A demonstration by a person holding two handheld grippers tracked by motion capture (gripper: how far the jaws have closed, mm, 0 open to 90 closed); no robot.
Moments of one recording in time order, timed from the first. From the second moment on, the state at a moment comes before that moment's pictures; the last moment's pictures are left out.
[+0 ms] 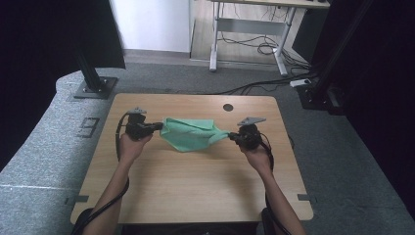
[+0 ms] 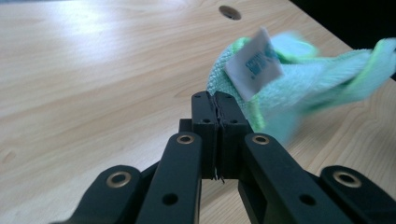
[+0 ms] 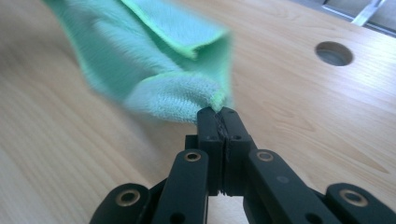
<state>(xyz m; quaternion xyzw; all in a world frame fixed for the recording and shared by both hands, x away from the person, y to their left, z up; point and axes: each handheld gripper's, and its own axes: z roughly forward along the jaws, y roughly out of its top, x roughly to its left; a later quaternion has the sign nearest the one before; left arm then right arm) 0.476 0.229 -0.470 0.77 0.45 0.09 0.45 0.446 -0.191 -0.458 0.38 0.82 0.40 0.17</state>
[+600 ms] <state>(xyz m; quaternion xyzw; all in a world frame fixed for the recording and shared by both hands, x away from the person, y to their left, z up) 0.478 0.218 -0.504 0.80 0.46 0.15 0.36 0.444 -0.184 -0.500 0.40 0.82 0.38 0.13</state>
